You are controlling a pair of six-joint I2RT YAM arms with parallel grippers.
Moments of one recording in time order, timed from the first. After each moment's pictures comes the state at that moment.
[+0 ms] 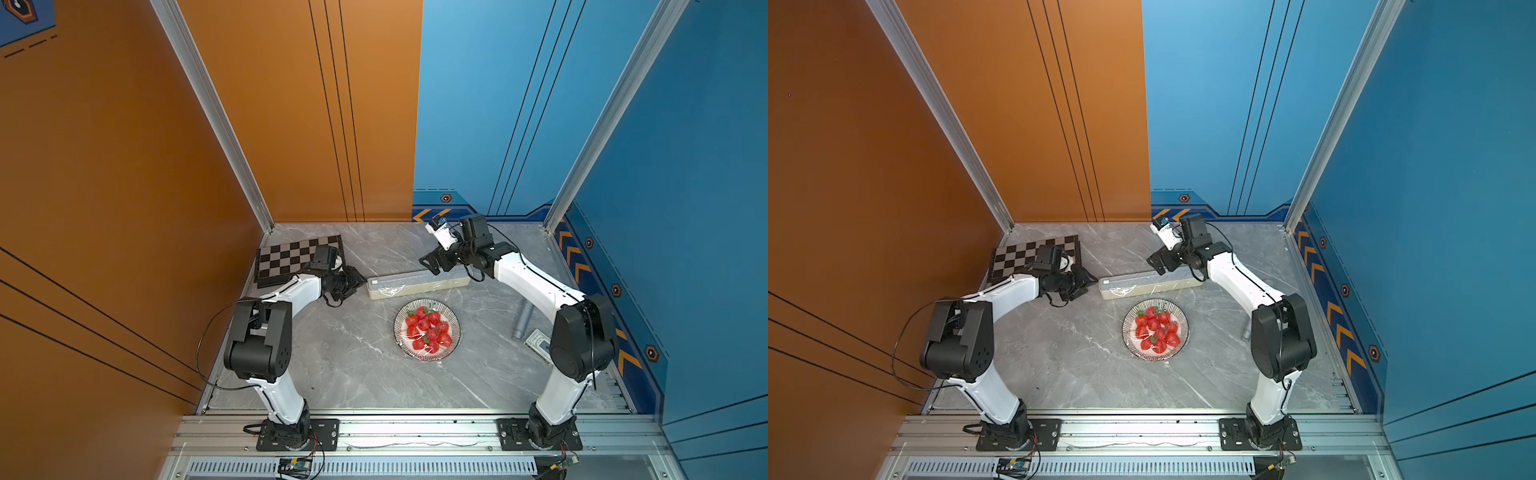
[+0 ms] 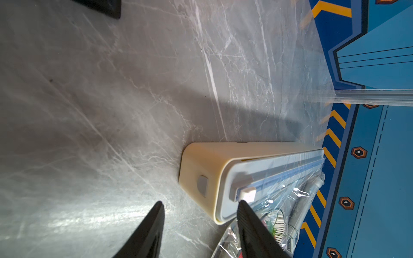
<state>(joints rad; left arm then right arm) -0.13 1.75 1.08 -0.29 0.44 -0.75 0.42 1.81 1.50 -0.36 -0.37 -0.30</state>
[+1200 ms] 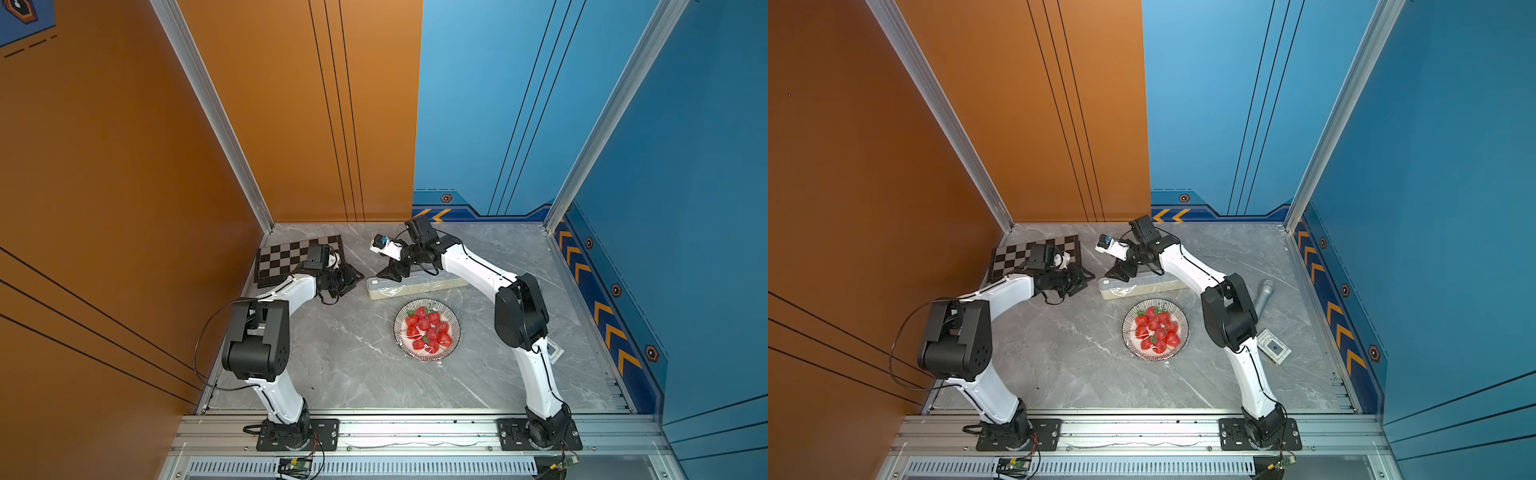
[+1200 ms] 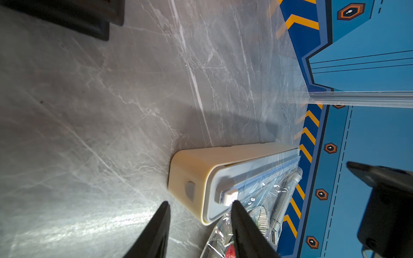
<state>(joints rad) -0.08 1.74 1.08 -0.23 0.54 -0.75 0.59 2.23 1.96 -0.51 -0.59 -0.66</state>
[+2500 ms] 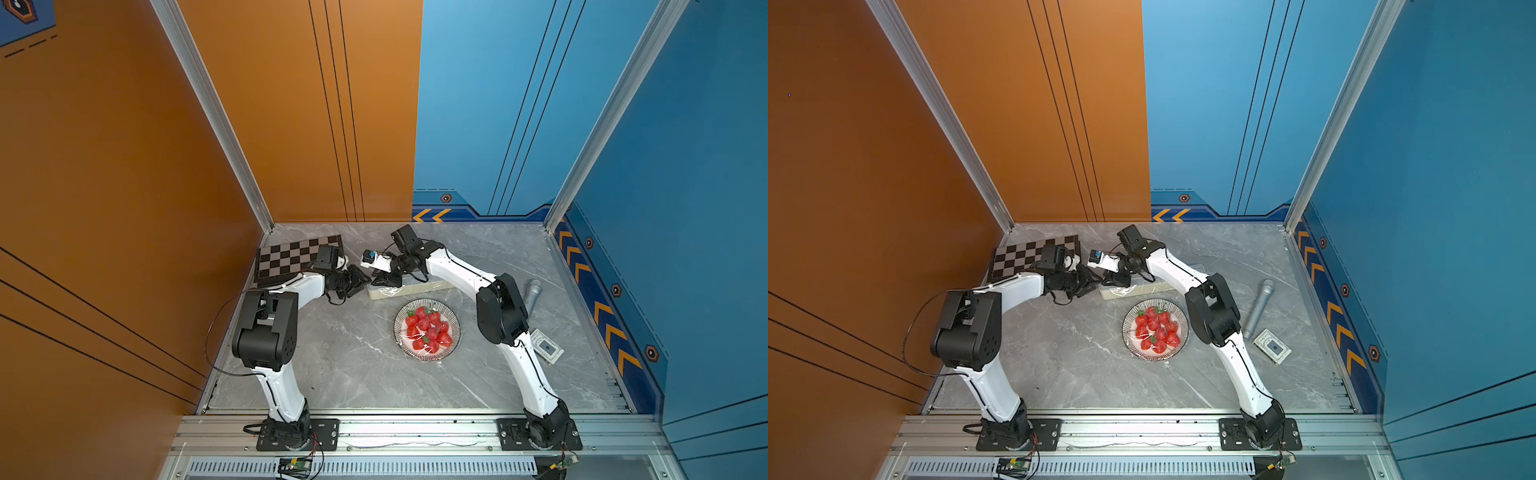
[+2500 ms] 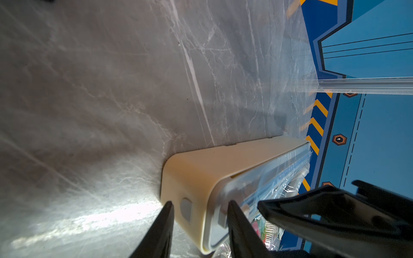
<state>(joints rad) -0.13 1.83 1.11 -0.21 0.54 -0.75 0.64 2.39 2.09 -0.62 -0.58 -0.74</state>
